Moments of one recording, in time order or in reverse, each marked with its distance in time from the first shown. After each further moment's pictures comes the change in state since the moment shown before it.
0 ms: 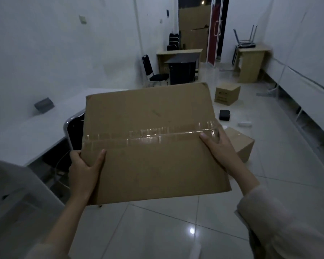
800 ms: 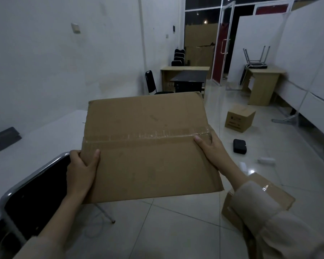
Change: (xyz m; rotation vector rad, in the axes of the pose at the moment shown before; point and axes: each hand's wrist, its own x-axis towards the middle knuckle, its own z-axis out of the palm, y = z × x) left_hand 0.434 -0.042 0.250 0.020 0.055 -0.011; right_hand 0.486 0.065 0.132 -0.037 -0.071 -0.048
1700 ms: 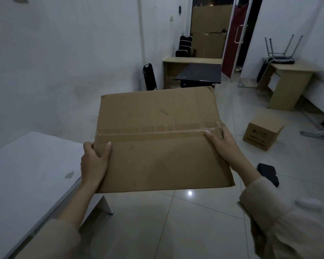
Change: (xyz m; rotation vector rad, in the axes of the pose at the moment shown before) left_hand 0.468 -0.015 0.414 -0.006 -0.091 -0.017; right_hand 0.595 0.153 0.051 -0.095 0.040 0.053
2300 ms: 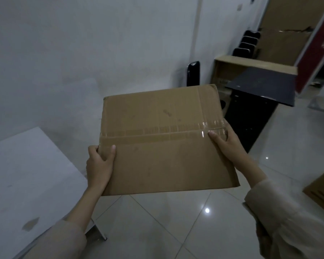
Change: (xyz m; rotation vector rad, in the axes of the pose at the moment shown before) left_hand 0.269 -0.054 0.180 0.028 0.280 -0.209; right_hand 0.410 0.063 0.134 -0.001 -0.353 -0.102
